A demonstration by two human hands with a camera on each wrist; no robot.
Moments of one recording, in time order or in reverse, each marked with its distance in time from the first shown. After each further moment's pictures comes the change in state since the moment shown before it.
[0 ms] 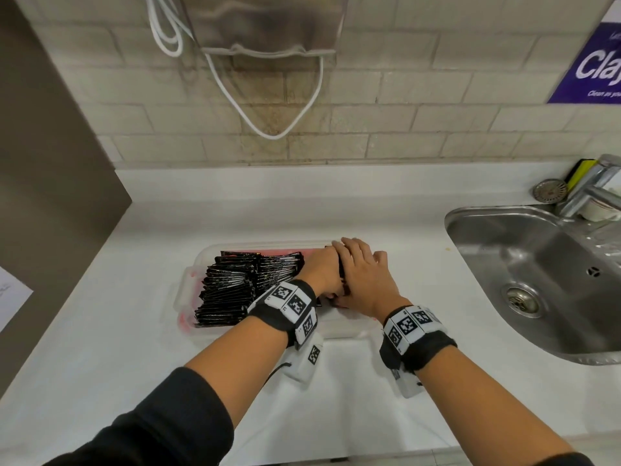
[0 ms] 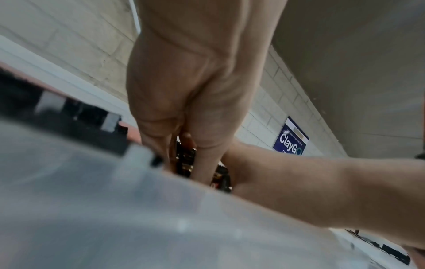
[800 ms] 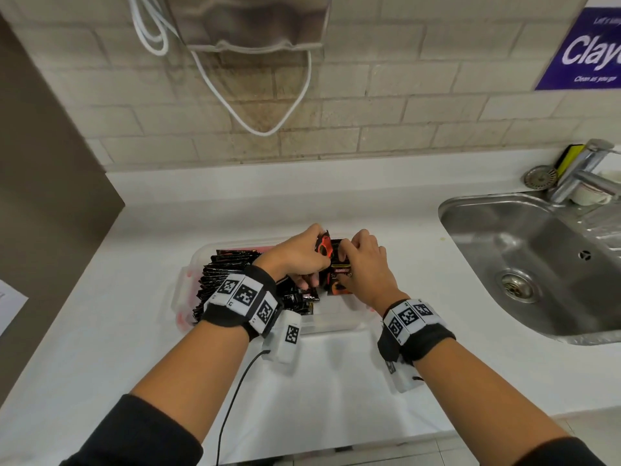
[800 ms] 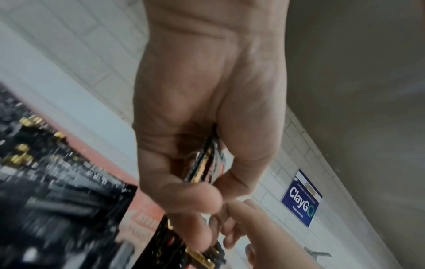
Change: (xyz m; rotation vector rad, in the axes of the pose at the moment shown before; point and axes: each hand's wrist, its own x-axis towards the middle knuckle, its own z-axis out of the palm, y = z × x) left_hand -0.017 -0.026 -0.040 -0.421 -0.176 0.005; right_hand -0.002 0.002 0.001 0.286 0.168 0.129
